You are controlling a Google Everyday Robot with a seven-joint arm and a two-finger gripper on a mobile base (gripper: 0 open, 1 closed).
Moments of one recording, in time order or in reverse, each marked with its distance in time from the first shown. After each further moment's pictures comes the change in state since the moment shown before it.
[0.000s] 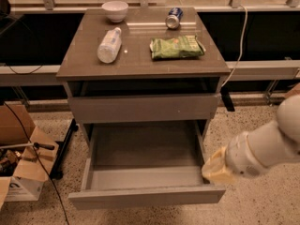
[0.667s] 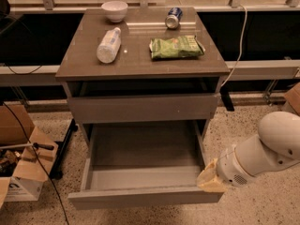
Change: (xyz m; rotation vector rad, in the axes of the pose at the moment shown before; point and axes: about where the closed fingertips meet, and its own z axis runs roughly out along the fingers) arm 0.031 0.005 0.051 -0.066 0.020 0.092
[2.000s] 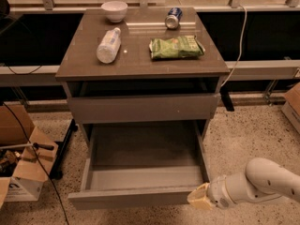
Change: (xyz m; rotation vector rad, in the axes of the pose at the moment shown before) arm 0.078 -0.036 0.140 -0.030 -0.198 0.181
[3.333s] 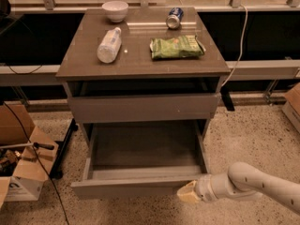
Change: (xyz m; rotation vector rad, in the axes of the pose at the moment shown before) arm 0.023 -0.073 0.093 -0.019 -0.105 0.035
